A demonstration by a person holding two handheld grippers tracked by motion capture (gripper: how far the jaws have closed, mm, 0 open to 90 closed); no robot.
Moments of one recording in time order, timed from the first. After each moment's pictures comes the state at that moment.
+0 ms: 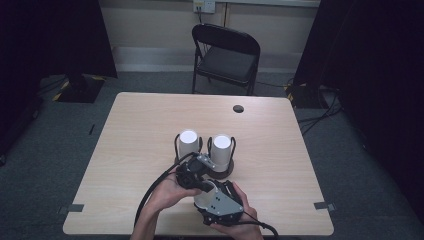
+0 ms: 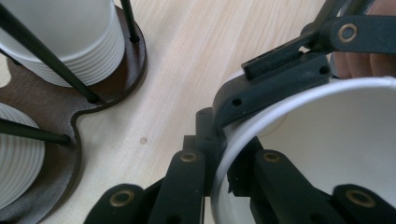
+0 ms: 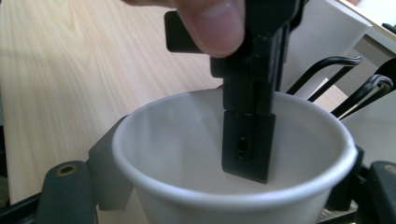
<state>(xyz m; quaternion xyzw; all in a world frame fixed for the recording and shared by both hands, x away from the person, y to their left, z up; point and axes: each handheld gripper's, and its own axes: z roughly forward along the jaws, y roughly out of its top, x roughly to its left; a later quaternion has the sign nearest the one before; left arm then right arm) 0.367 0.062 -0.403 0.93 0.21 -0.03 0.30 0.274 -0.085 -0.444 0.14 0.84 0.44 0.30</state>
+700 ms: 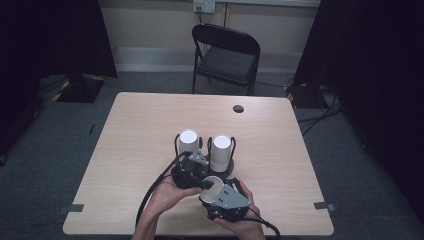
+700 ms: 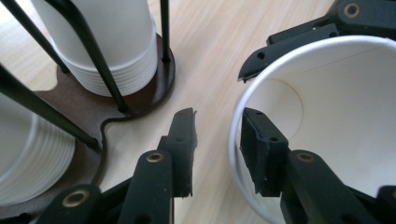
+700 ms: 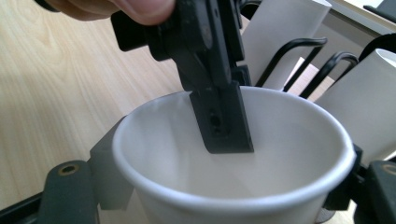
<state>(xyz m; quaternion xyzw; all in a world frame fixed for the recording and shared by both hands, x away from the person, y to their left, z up) 0.363 0.074 -0.406 0.90 0.25 0.02 0.36 0.282 -0.098 -0.443 0.19 0.82 0.45 0.30</state>
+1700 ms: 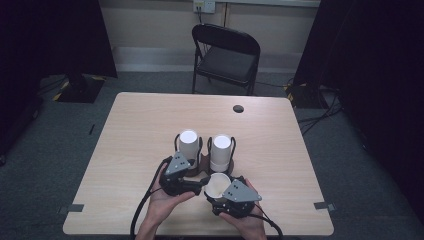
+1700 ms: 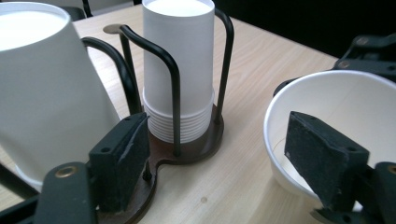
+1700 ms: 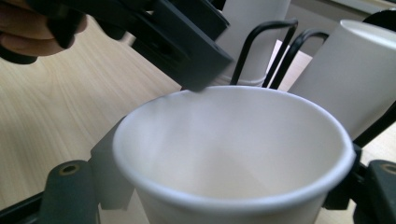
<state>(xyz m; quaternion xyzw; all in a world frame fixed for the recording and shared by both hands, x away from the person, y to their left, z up) 0.336 0.104 -0.419 0.79 0.32 0.15 0.51 0.293 -0.114 -0.449 0.25 0.79 0.48 0.27</state>
